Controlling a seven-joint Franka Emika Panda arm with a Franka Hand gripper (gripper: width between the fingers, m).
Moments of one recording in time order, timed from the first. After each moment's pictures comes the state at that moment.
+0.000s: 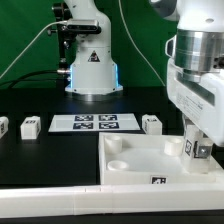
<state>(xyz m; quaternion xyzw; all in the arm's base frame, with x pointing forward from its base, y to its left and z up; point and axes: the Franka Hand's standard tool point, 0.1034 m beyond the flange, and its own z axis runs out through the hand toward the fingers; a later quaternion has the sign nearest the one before) 0.617 0.123 0.062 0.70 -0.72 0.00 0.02</state>
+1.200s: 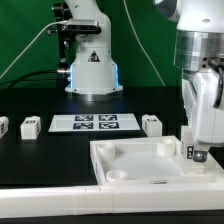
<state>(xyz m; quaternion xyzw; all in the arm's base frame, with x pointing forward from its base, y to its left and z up) 0.617 0.123 0.061 0.63 -0.78 0.01 0.02</state>
